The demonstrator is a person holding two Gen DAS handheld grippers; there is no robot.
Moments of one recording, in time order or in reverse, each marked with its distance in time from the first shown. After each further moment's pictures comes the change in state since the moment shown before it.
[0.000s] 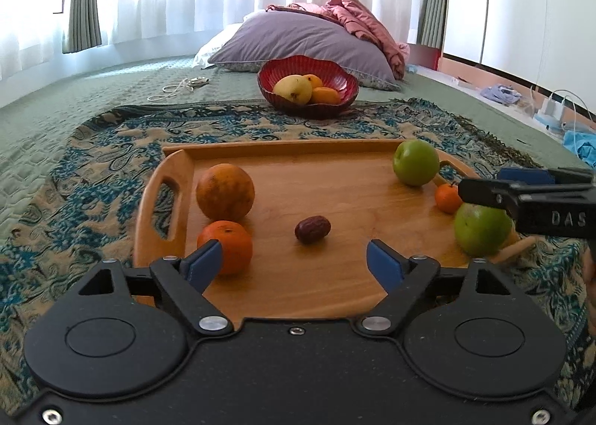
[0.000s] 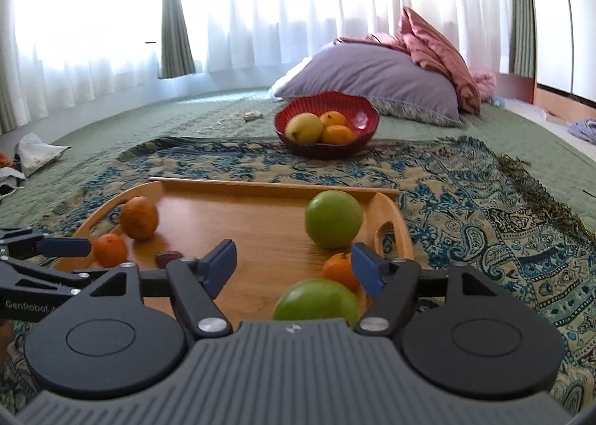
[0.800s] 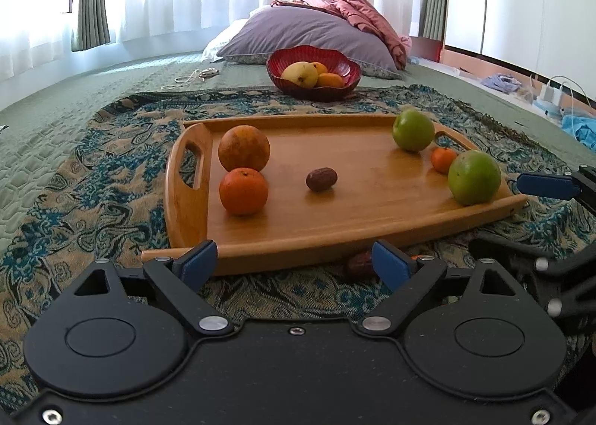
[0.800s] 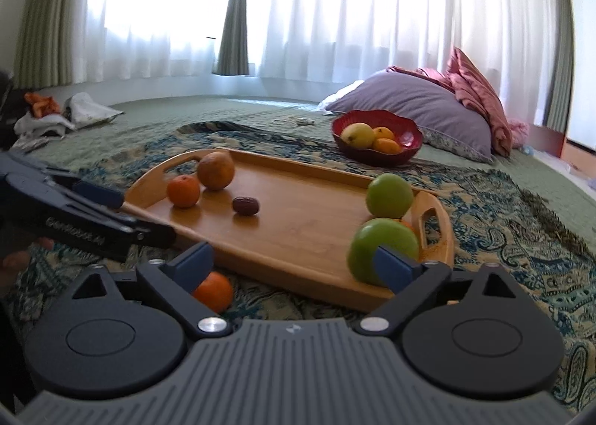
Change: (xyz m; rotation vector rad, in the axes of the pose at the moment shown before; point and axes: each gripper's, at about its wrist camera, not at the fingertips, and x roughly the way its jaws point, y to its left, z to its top) left arm -0.034 0.002 -0.039 0.017 0.015 0.022; right arm -0.052 0.050 -0.059 -0.205 -0.069 0.077
